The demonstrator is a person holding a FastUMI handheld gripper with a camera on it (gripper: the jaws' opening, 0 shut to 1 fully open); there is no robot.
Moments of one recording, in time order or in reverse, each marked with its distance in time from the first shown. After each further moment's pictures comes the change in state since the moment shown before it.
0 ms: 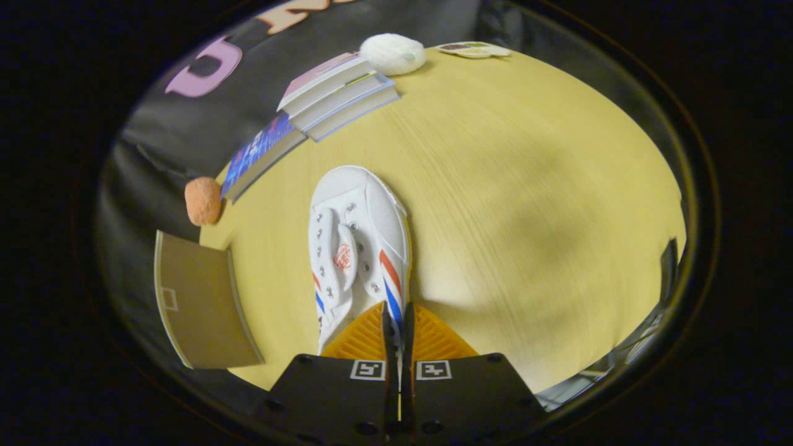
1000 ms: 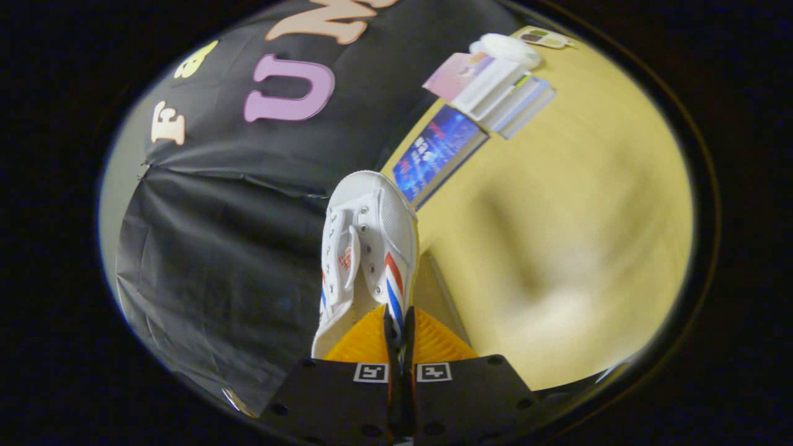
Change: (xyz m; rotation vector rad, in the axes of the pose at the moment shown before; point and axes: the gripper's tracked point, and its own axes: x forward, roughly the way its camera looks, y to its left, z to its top) arm -0.111 0.276 -0.012 0.036 0.074 0.618
